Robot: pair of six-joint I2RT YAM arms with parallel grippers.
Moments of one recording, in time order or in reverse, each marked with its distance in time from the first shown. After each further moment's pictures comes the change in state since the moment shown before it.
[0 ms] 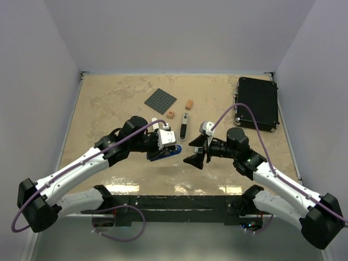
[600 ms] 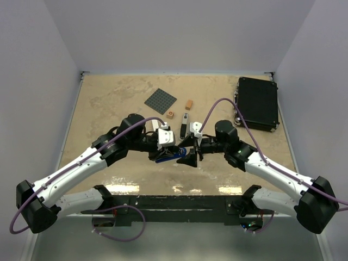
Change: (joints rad) left arm 0.004 -0.042 0.038 0.012 0.192 -0.020; right arm 0.085 0.182 0.167 -0.033 -0.156 -0.192
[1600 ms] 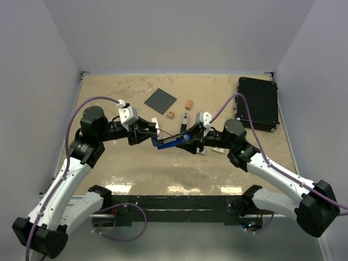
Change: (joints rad) left arm 0.399 -0.158 -0.020 0.195 0.308 -0.206; right arm -0.032 -0.011 -0.005 0.225 0.059 0.128
